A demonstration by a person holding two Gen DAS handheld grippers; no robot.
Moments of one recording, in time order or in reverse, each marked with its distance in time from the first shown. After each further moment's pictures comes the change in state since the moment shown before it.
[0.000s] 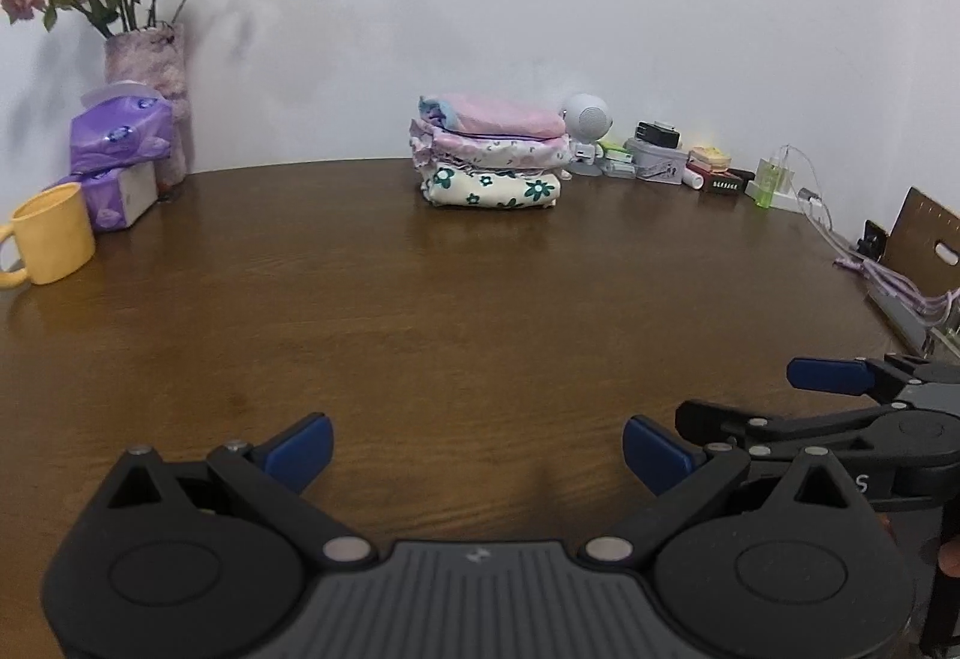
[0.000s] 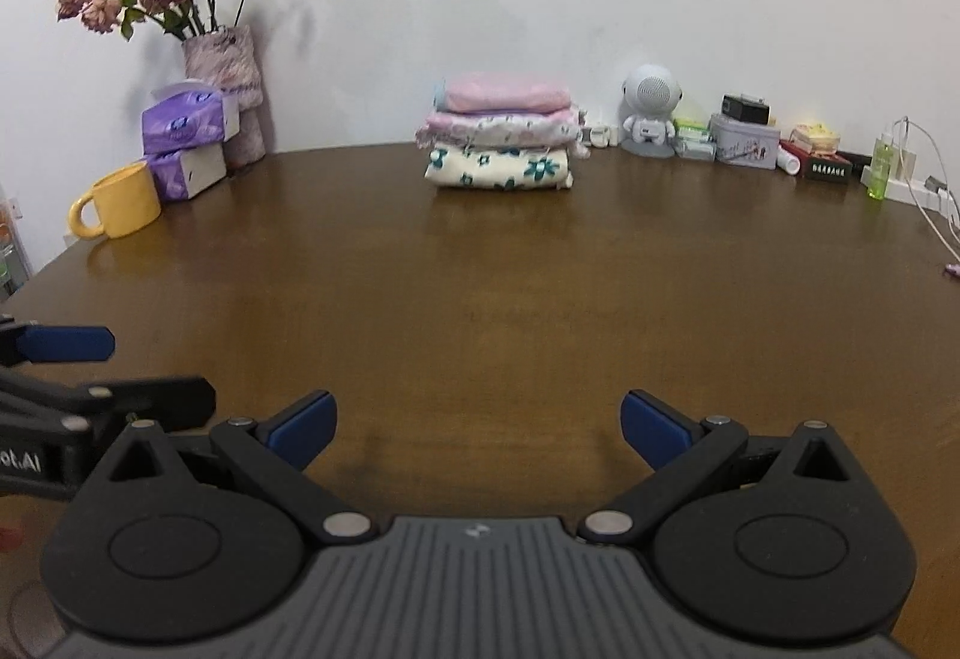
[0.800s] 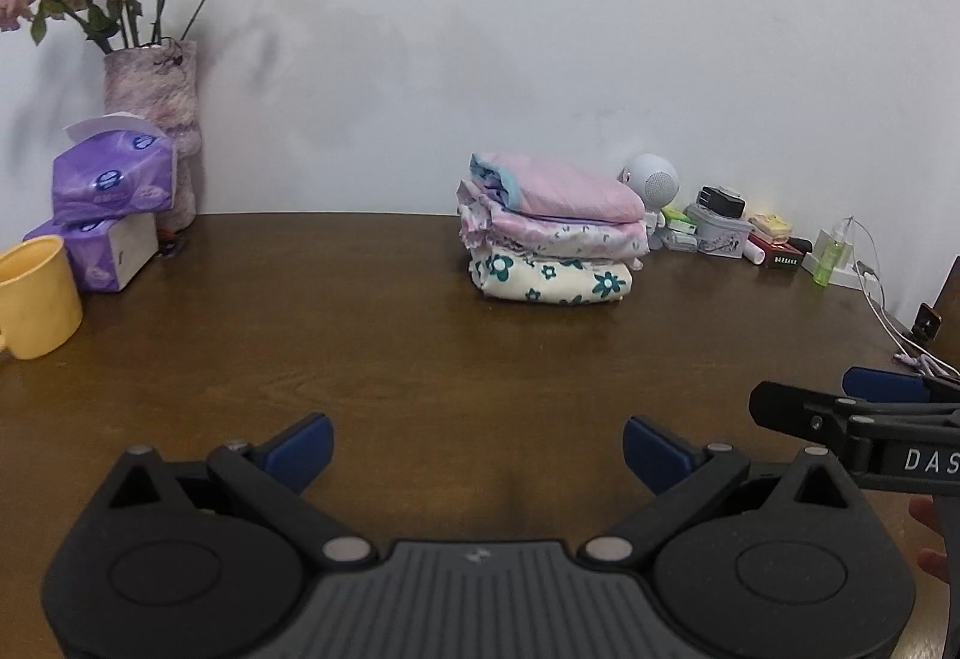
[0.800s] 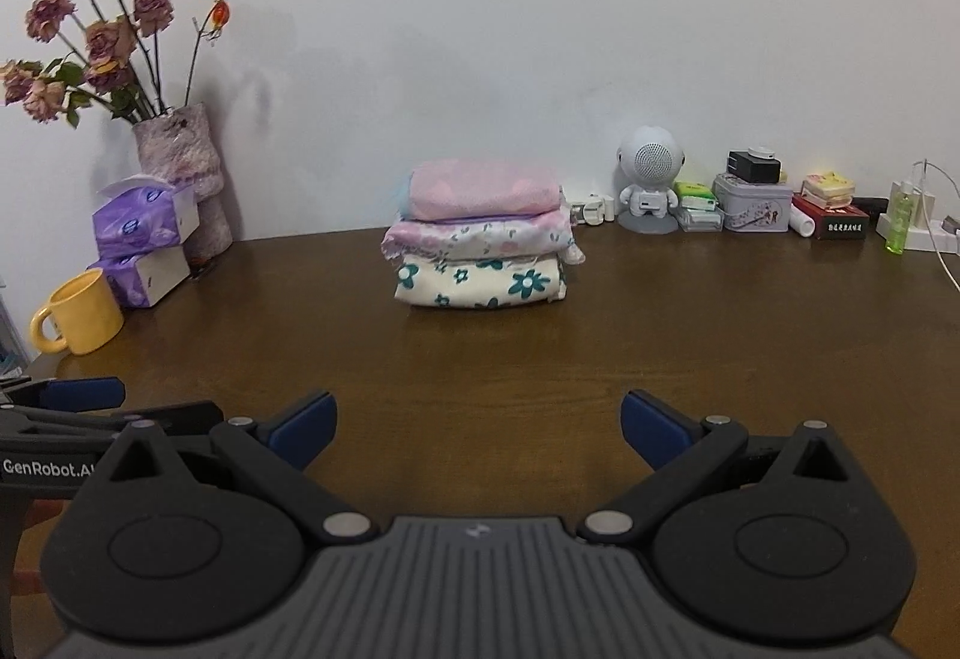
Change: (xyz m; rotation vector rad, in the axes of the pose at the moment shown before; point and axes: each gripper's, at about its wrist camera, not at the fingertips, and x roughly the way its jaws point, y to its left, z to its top) left arm 0.071 0.038 0.089 -0.070 -0.042 0.027; right arm 0.056 -0.017 0.096 0.057 -0.071 -0.009
